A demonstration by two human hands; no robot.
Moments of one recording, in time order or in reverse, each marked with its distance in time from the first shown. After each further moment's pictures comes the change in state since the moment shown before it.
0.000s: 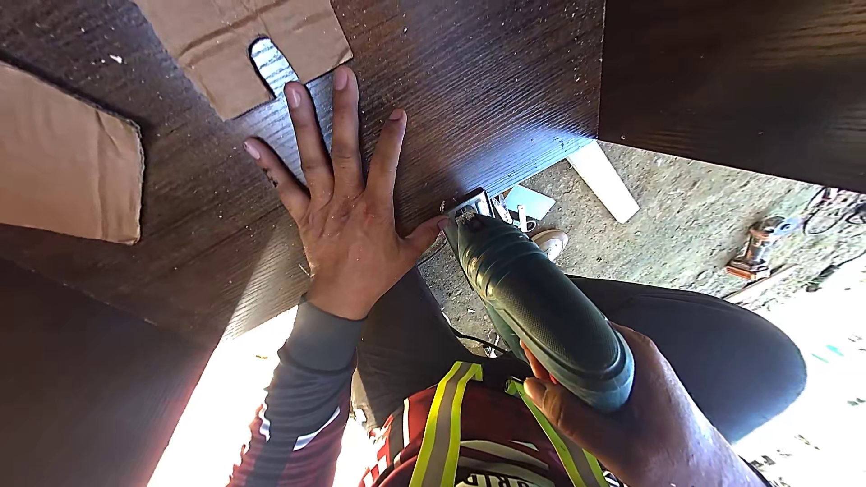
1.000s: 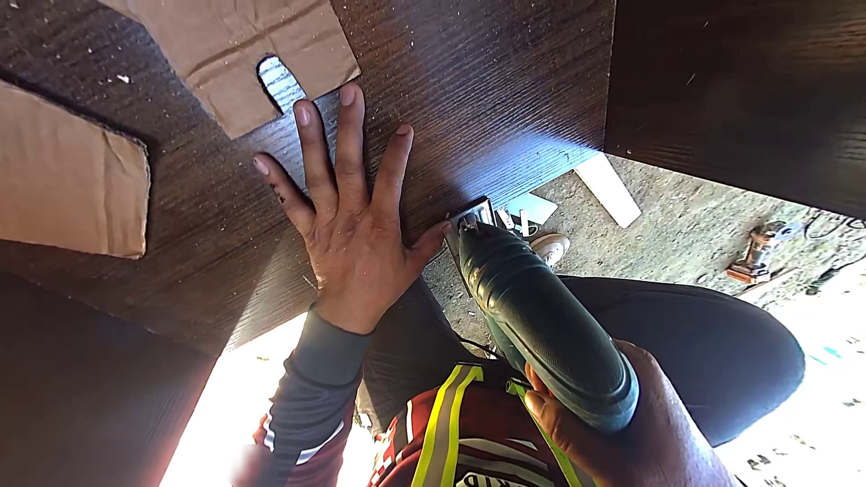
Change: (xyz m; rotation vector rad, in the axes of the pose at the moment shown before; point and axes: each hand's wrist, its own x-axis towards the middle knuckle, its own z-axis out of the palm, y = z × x) left_hand 0.002 0.001 0.003 -0.018 0.063 -0.007; right_hand 0.003 -0.013 0.002 -0.016 0.018 0.059
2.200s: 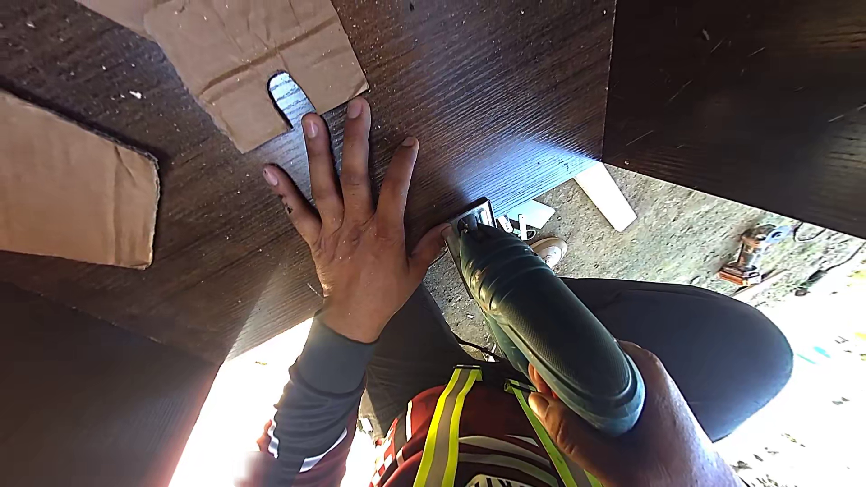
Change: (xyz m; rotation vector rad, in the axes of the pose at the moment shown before) left_hand 0.002 -0.001 0.001 -0.042 0.001 -0.022; right_hand 0.006 -0.006 -0.003 -0.026 -0.007 -0.027
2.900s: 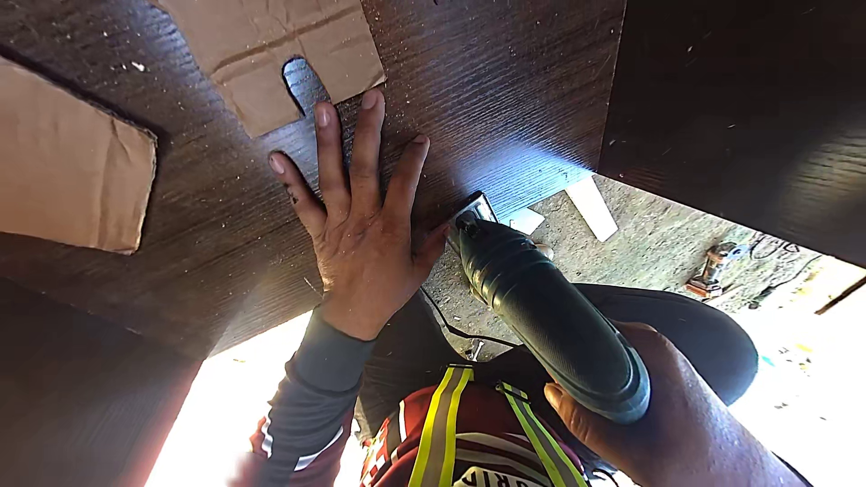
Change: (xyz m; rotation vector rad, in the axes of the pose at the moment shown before) left_hand 0.001 0.002 -0.002 -0.065 -0.007 -0.019; right_hand 0.020 -0.011 -0.025 -0.231 -0.112 -0.151
